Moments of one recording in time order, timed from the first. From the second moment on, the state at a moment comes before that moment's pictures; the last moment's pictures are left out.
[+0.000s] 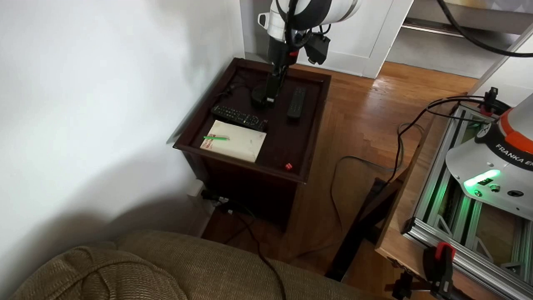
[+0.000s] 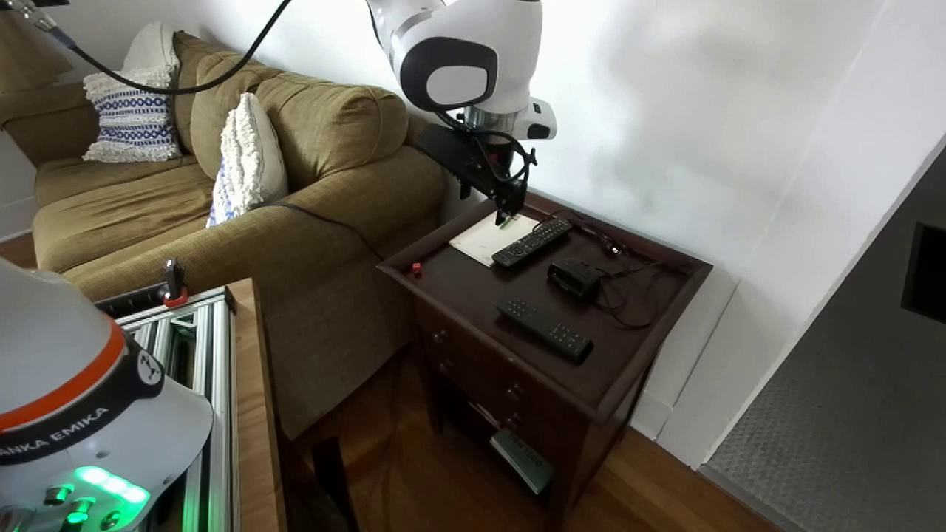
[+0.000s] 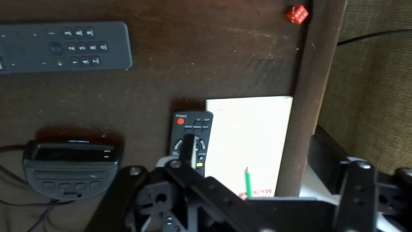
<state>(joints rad) 0.07 0.32 0.17 -2.27 0.38 2.62 -0.49</state>
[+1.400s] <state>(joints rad) -0.22 0.66 0.42 -2.18 0.29 2.96 -0.45</state>
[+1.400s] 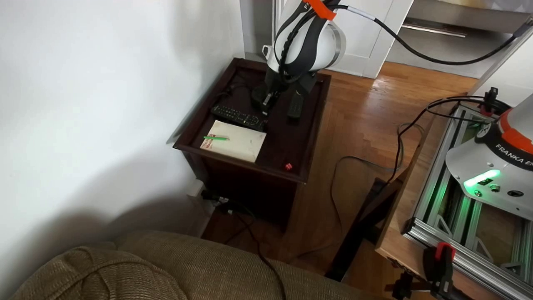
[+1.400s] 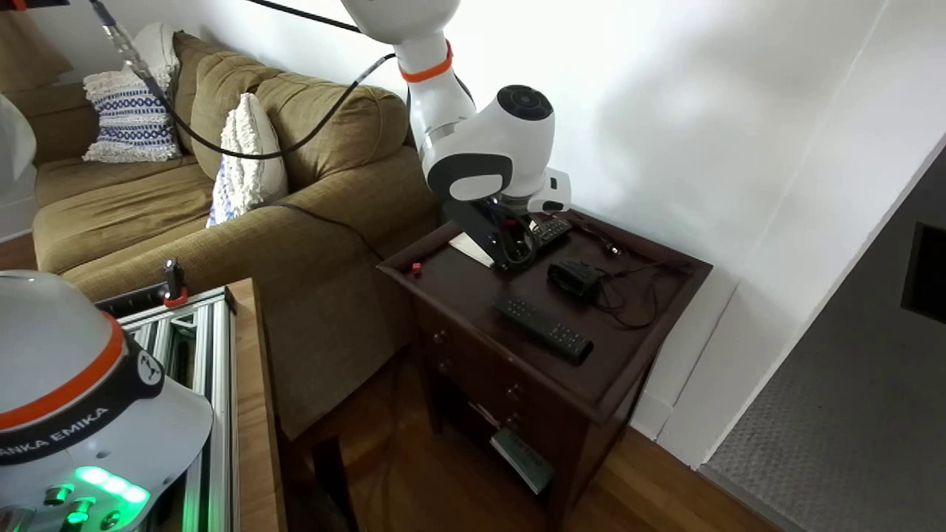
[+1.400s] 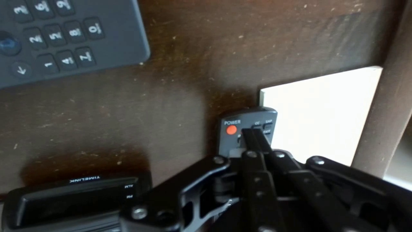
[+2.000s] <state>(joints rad) -0.26 0.70 0.46 -2.17 0.27 2.97 -0.44</state>
